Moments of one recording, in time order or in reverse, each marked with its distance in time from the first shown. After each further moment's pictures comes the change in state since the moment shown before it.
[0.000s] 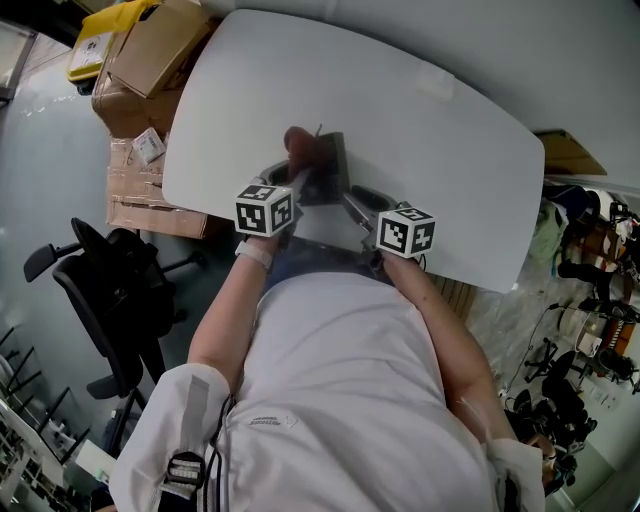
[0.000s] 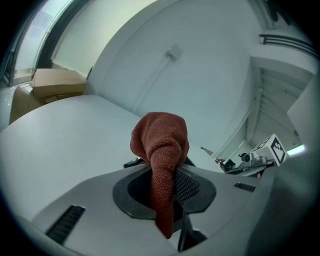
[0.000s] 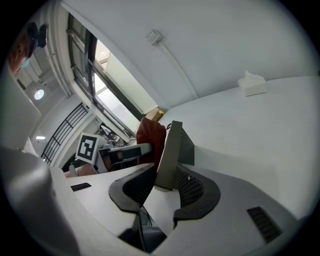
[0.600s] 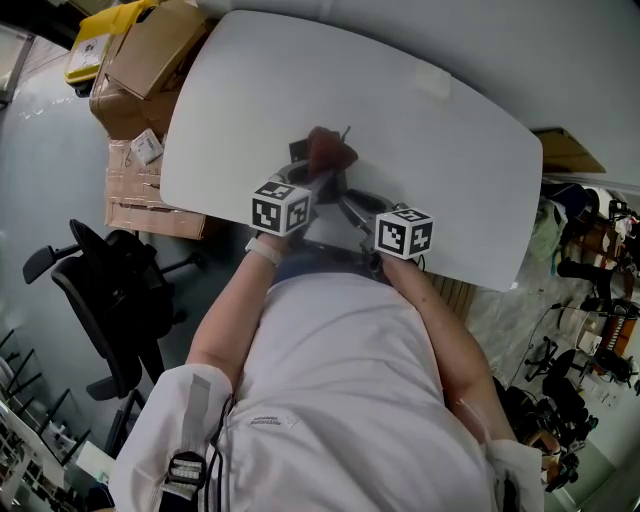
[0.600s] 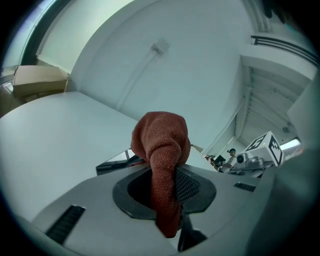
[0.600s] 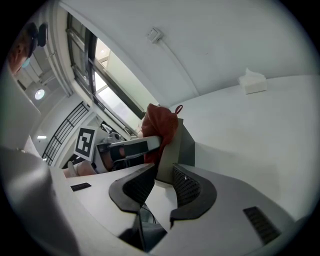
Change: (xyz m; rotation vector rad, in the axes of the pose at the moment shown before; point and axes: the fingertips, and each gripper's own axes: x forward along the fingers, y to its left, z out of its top) left arm 0.023 -0.045 -0.001 0.054 0.022 -0.118; right arm -0.002 0.002 -0.009 -0.003 0.026 0.011
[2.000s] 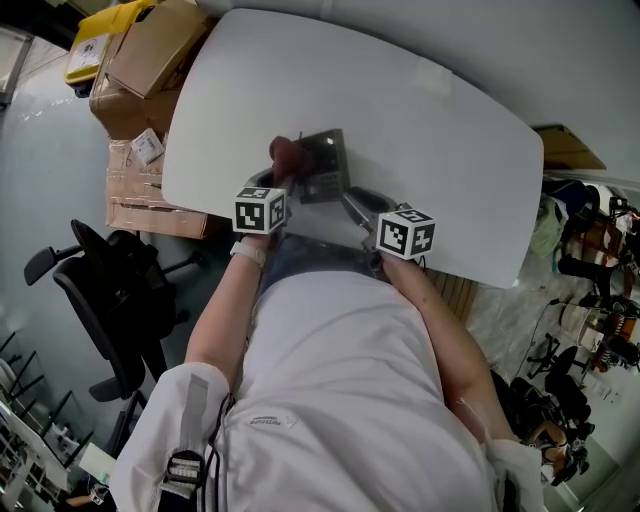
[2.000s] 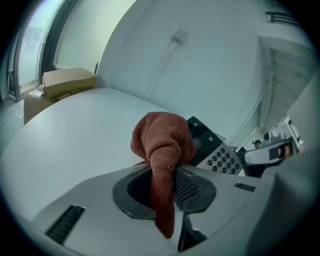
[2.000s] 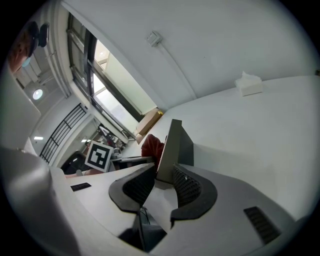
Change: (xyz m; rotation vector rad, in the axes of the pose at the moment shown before) left arm -0.042 0.087 -0.050 -0.017 0.125 0.266; right arm -0.002 0.001 -0.001 0.007 -0.040 -0.029
